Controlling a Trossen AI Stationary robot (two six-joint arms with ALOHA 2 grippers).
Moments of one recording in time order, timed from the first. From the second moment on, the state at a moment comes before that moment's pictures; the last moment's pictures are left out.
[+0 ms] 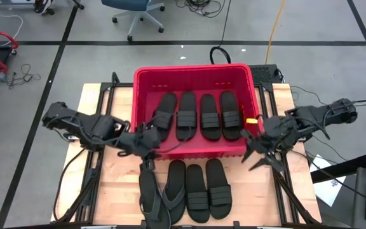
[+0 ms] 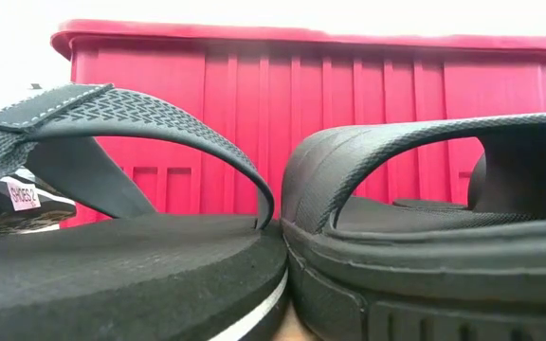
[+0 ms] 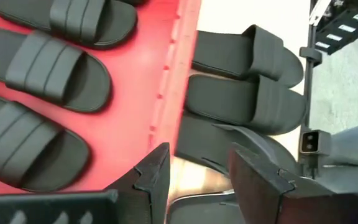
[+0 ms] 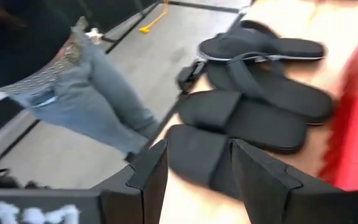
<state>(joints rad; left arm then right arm) -0.34 1.49 1.66 -1.13 -0.18 -0.59 0.32 0.93 1.12 -0.81 -0.40 0.05</state>
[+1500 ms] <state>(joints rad) -0.55 1.49 1.66 -1.10 -0.32 -0.69 0.72 0.93 0.51 -0.16 -0.14 0.67</state>
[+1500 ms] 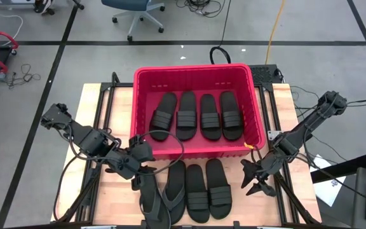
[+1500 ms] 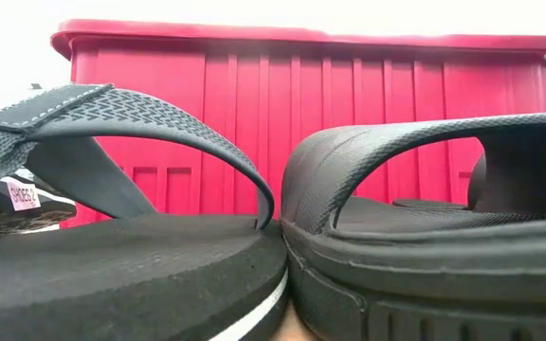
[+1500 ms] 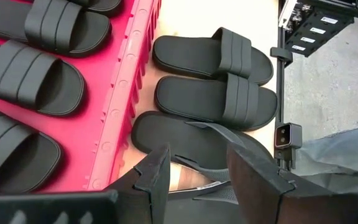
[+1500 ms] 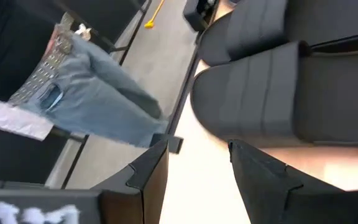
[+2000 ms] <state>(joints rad) -0.55 1.49 1.66 -1.10 -0.32 -0.69 0.74 0.93 0.51 -0.26 -0.12 0.75</state>
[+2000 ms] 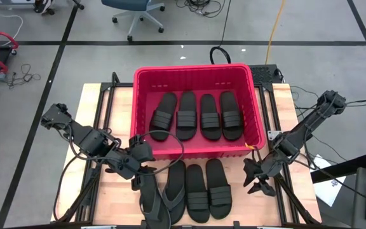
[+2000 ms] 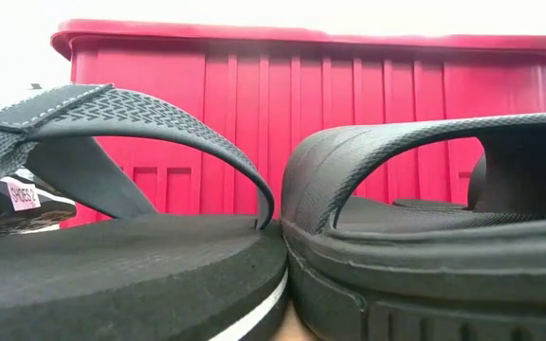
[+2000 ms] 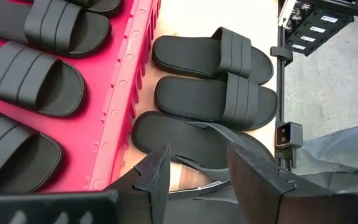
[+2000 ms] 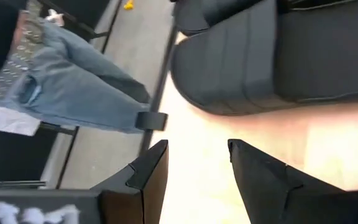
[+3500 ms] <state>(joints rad) -0.55 1.49 1.66 -1.10 -0.32 -0.68 0.77 1.02 0.14 0.47 0.22 0.63</state>
